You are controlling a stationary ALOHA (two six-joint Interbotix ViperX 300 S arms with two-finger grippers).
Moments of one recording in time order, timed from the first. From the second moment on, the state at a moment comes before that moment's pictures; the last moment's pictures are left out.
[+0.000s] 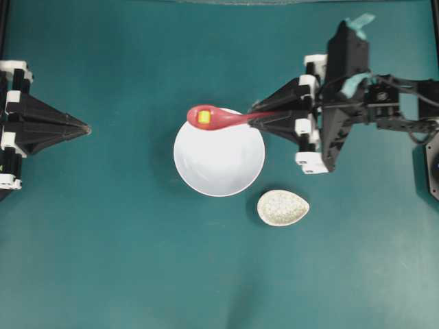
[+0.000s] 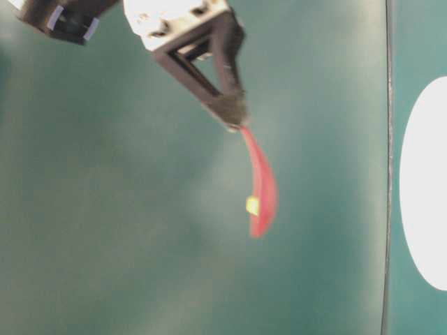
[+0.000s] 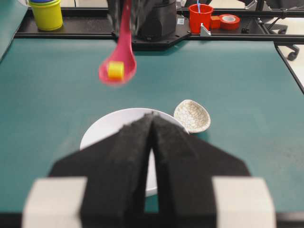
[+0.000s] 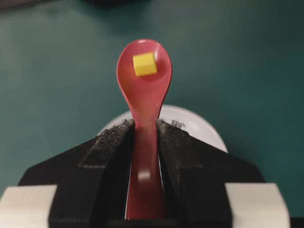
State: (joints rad) left arm 0.00 -0.96 1.18 0.01 -0.18 0.00; right arm -0.08 -0.35 0.77 0.14 -0.12 0.06
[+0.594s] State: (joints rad) left arm 0.00 -0.96 1.18 0.01 -0.18 0.00; right arm -0.08 -0.41 0.79 0.14 -0.12 0.06
